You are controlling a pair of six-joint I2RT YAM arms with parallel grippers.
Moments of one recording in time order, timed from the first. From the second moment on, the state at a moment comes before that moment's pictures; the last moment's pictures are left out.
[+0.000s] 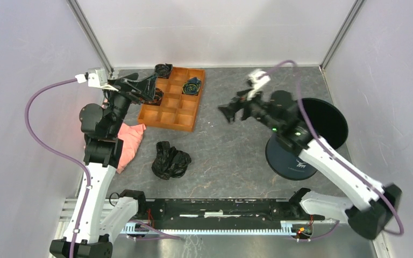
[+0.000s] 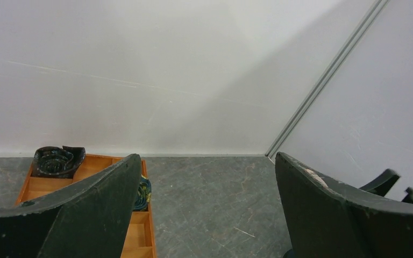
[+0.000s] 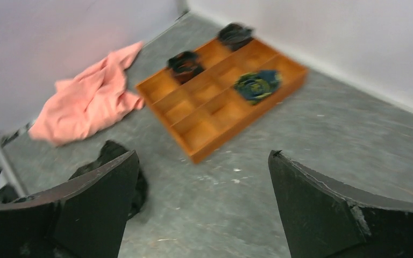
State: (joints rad) left arm -0.11 0.82 0.97 0.16 0.21 -0.49; right arm 0.62 1.05 1.04 -0.04 -0.12 0.12
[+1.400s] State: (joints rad) left arm -0.04 0.82 0.97 0.17 0.18 -0.47; right arm 1.48 1.99 1.10 0.51 0.40 -0.77
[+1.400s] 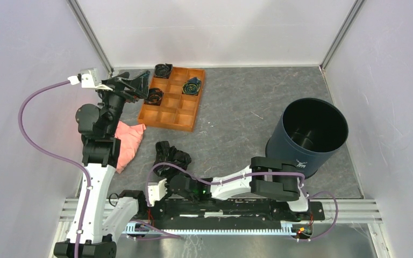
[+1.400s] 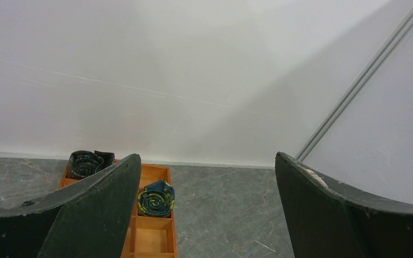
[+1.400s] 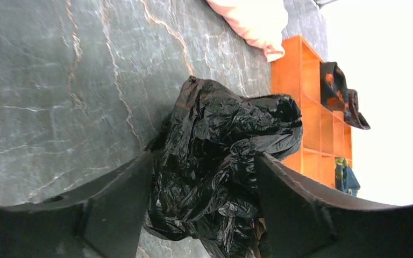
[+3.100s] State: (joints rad) left arm -0.19 1.16 1.01 0.38 0.71 -0.71; right arm 0.82 1.06 0.93 0.17 0.14 0.28
